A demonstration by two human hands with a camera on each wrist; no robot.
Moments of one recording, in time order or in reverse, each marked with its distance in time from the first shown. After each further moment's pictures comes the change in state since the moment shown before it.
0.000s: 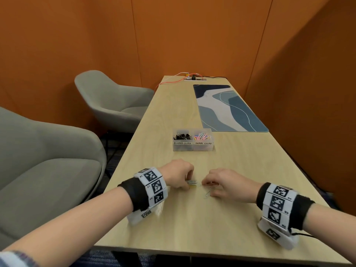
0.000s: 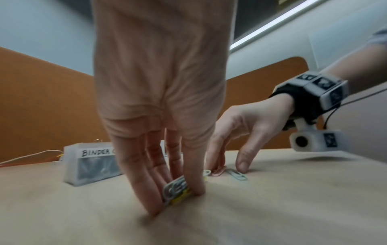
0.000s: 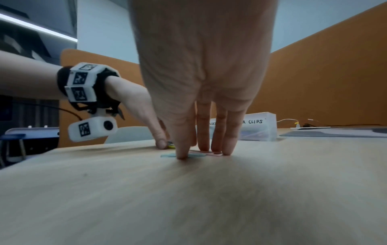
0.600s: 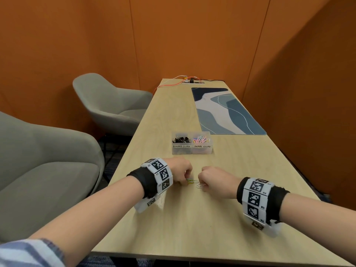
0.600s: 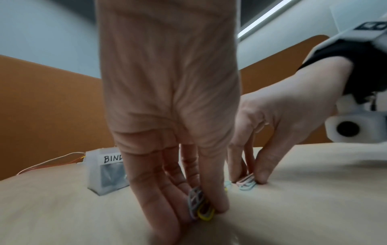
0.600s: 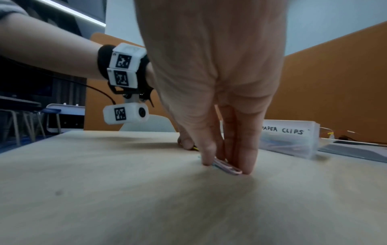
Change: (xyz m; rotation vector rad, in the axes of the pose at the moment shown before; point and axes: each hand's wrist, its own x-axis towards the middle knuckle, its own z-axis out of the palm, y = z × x) left_hand 0.030 -0.014 -0.012 0.051 -0.115 0.020; right_hand 0.034 -0.022 -0.007 -0.245 -0.111 0.133
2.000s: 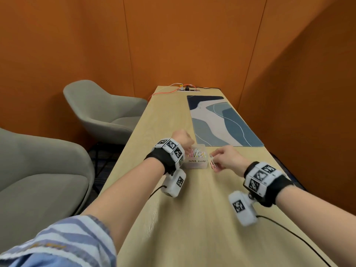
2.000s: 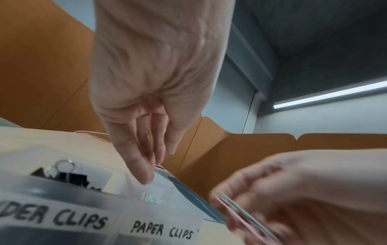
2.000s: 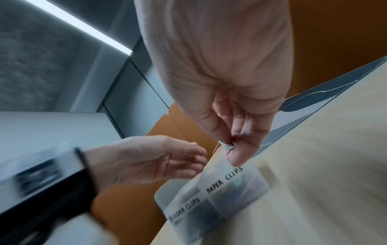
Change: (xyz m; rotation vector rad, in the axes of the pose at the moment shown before) left_hand 0.087 -0.011 -0.081 -0.865 0.455 -0.332; right_hand 0.040 0.085 -0.042 1.150 0.323 0.560
